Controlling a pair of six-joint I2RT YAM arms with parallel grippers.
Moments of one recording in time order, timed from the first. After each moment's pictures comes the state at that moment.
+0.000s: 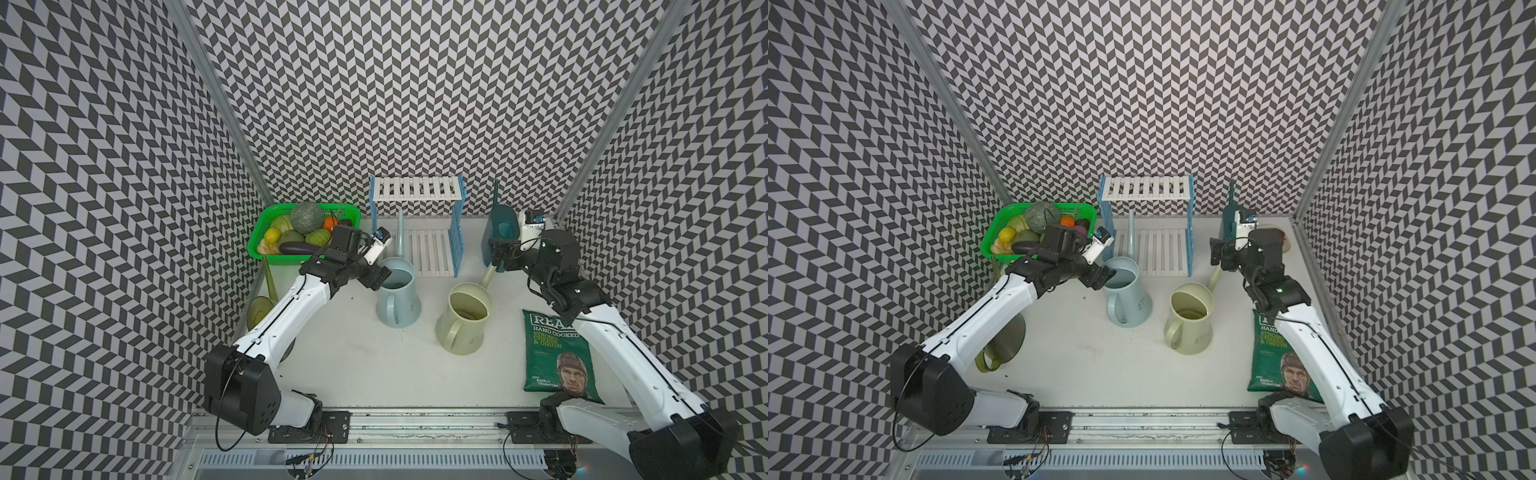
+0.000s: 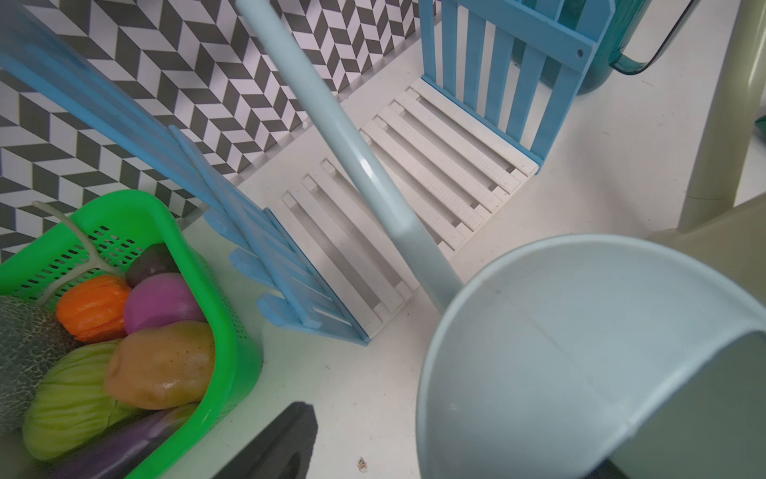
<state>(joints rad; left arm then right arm) -0.36 1.41 1.21 -0.55 0.17 0.36 0.26 1.13 1.04 -0.26 0.04 0.14</state>
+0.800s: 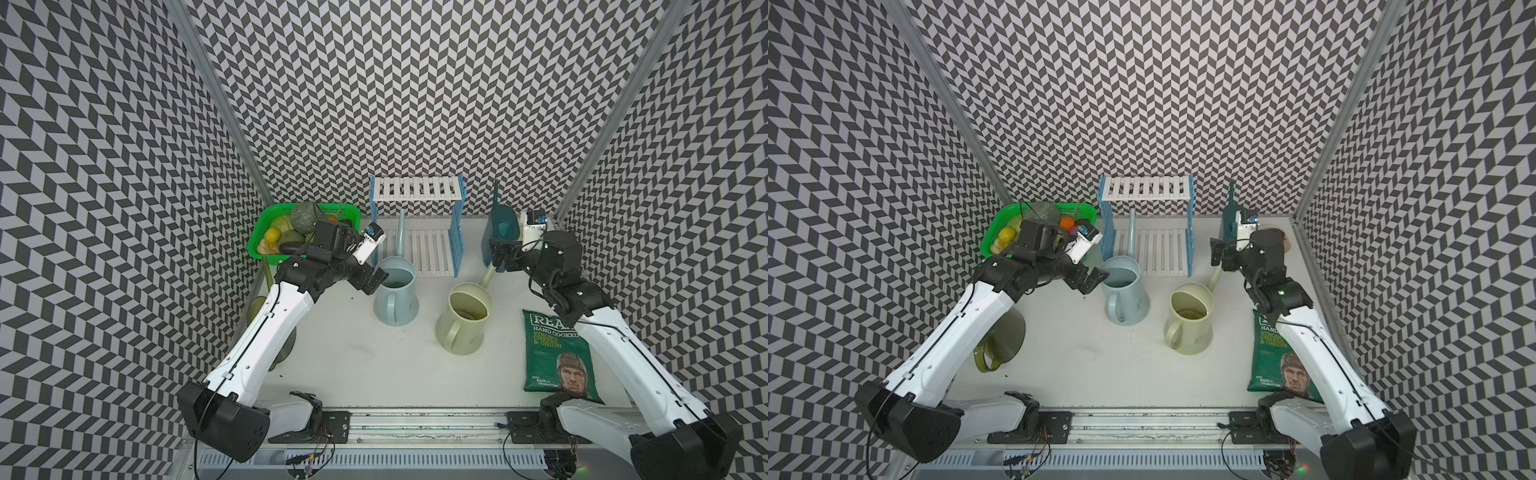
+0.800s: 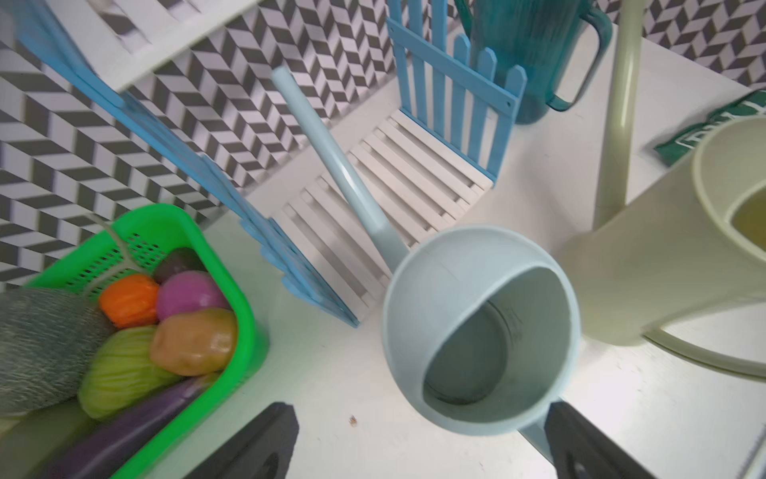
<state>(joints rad) -0.39 1.27 1.34 -0.85 0.26 0.32 0.26 1.11 1.04 -0.26 0.03 0.13</state>
